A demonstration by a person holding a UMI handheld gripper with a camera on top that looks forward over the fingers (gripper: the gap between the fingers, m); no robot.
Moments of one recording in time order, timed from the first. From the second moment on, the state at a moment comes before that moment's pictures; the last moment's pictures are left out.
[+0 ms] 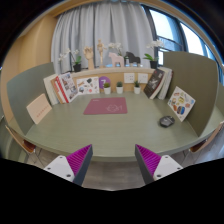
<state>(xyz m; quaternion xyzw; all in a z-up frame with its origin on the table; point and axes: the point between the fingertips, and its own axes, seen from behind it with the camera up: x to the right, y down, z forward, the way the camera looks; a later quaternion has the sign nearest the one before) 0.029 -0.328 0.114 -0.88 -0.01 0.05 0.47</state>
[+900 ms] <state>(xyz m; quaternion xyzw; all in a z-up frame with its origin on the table) 0.296 -0.124 -0.007 -0.92 0.01 0.07 0.39</state>
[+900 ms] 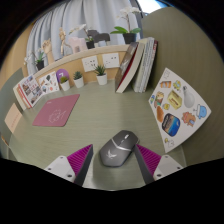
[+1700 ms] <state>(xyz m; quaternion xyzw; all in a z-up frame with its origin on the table) 0.279 -0.076 -0.017 -0.92 -0.02 0.01 0.40</state>
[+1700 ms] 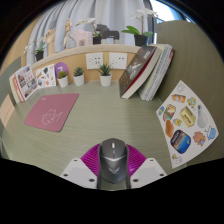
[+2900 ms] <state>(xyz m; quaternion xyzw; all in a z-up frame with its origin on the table) -0.008 0.104 0.011 -0.92 -0.01 0.01 0.39</state>
